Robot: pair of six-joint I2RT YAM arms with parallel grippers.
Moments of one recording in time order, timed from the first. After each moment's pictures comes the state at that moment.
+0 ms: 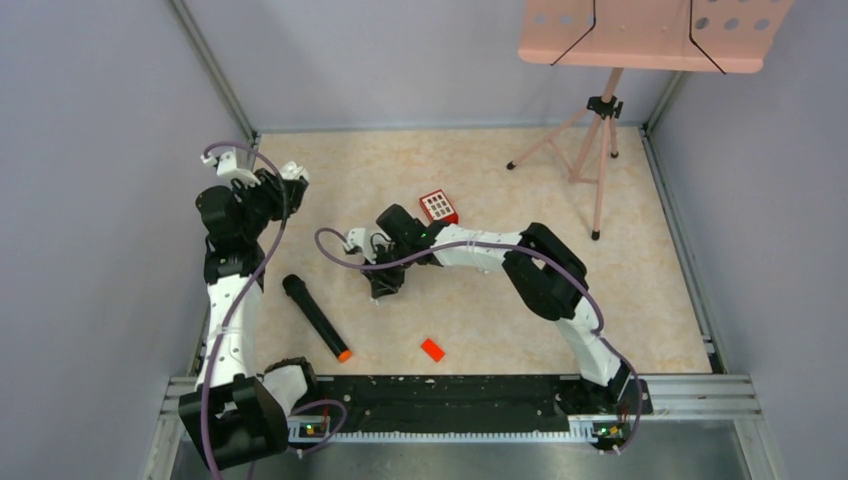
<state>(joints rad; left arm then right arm) 0.27 1.03 0.82 0.07 0.53 -0.44 0.96 2.20 1.62 -0.28 -0.59 -0.31</state>
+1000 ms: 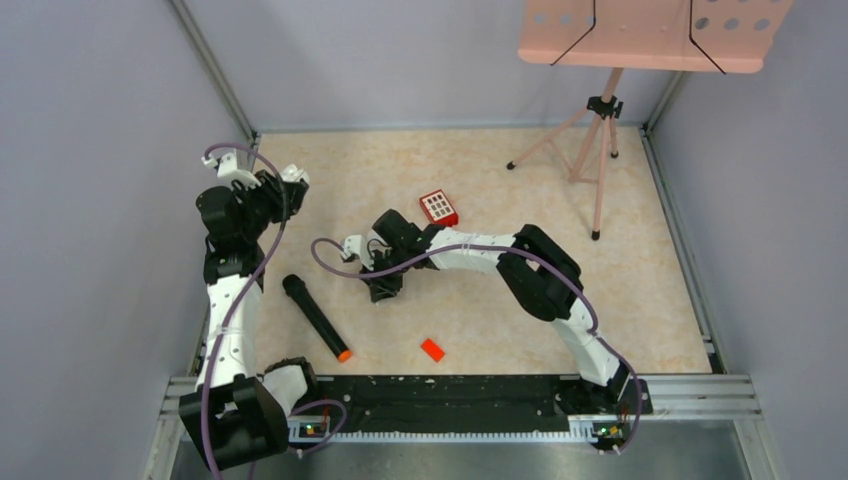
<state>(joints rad) 0.27 1.02 0.82 0.04 0.52 -0.44 0.98 2.24 1.63 -0.30 -0.59 -0.36</state>
